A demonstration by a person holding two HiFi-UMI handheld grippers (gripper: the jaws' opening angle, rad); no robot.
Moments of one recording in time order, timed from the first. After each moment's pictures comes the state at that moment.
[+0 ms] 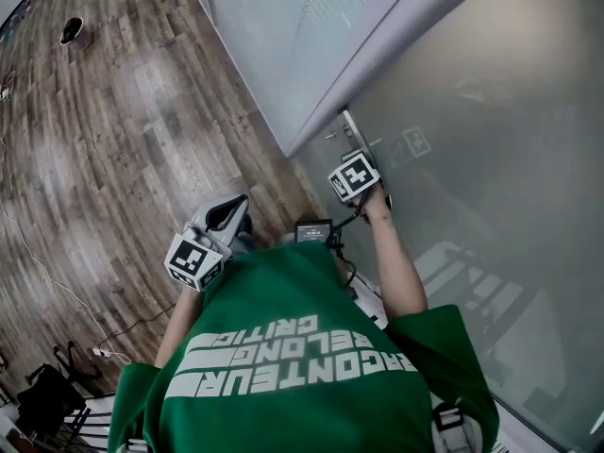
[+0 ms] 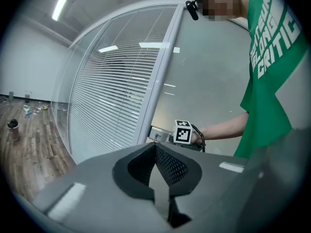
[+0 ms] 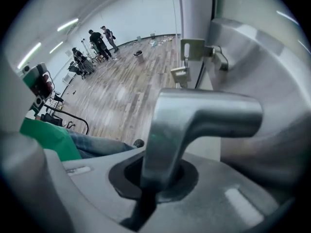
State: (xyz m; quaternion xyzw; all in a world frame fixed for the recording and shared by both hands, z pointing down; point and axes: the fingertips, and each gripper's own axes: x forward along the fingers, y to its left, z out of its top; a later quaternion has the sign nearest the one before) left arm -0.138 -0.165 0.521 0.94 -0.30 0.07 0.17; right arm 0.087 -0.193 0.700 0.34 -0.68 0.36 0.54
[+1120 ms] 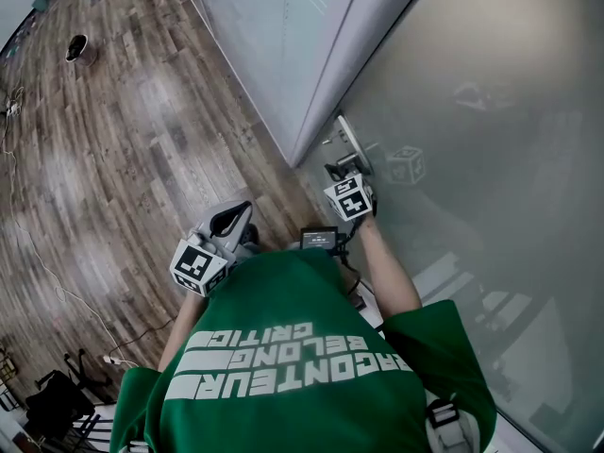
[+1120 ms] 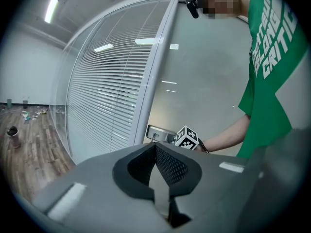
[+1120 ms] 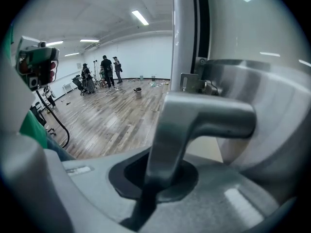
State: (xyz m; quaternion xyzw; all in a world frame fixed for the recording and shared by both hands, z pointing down) left arm -0.110 -0.172 0.512 0.94 -0.30 0.09 0.16; right arm 0.078 -0.243 0.697 0.43 -0.79 0.20 0.38
